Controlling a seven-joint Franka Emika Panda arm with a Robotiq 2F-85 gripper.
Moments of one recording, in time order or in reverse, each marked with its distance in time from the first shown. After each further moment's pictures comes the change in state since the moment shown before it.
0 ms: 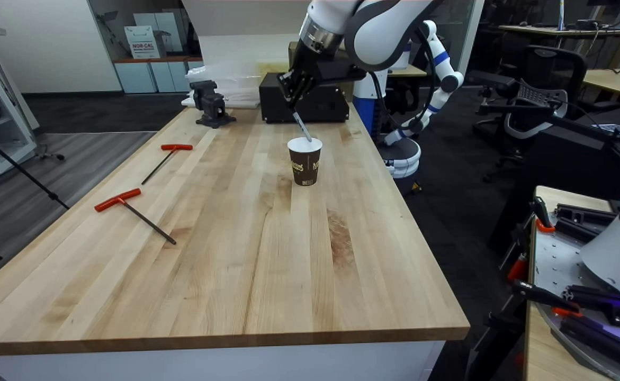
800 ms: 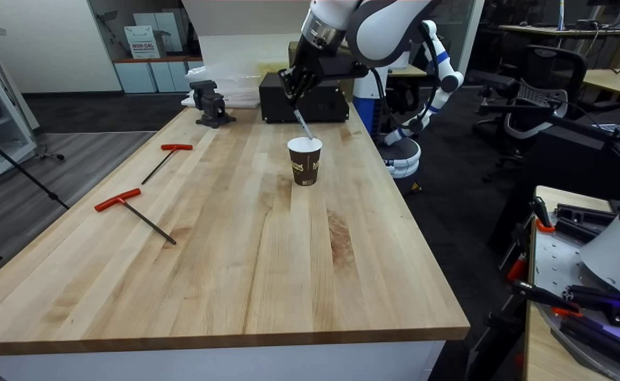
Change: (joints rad) arm -0.012 -0.022 0.012 -0.017 0.014 0.000 -0.001
